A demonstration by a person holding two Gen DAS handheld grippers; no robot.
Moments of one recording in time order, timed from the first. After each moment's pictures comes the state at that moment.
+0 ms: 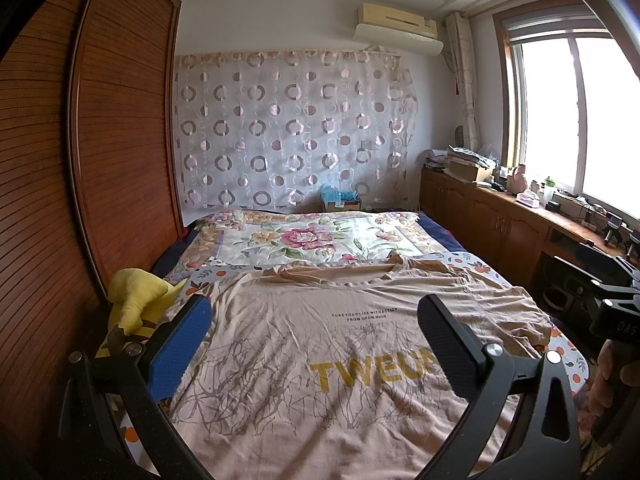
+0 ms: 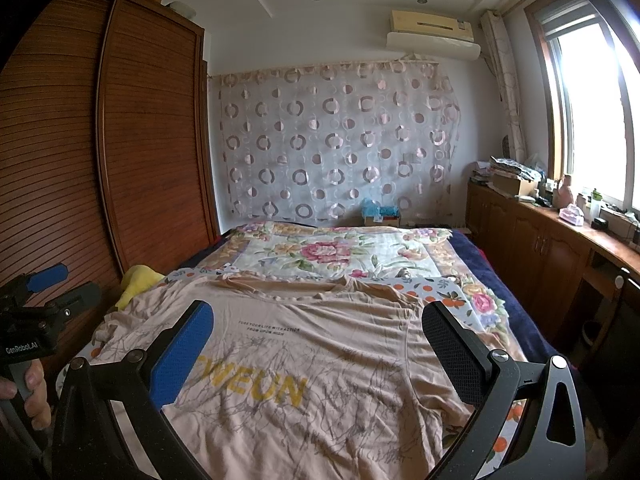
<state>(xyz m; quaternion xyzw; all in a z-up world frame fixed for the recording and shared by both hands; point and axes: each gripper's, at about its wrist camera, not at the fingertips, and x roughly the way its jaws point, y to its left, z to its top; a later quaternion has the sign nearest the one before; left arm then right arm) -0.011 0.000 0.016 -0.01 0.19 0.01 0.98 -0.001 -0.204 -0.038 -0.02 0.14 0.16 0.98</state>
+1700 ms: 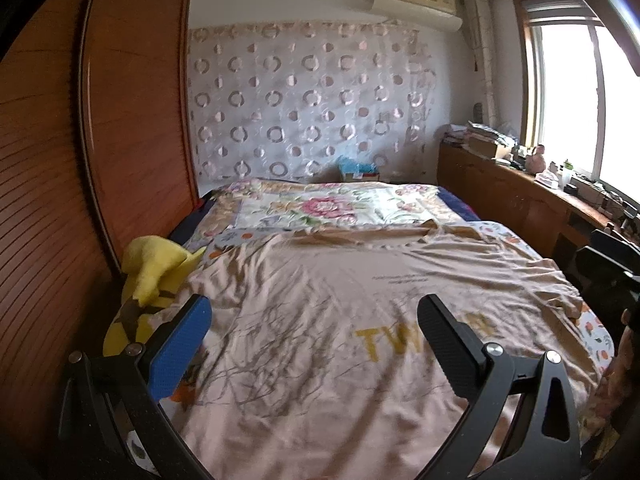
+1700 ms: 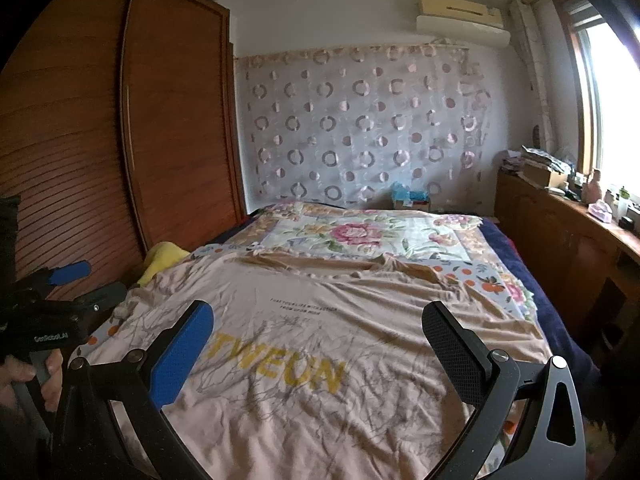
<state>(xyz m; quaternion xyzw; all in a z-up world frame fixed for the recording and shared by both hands) 0.005 0.048 0.004 -0.01 0.24 0.04 0.97 0.023 -0.193 -0.055 -0.03 0.17 0.21 0.96</state>
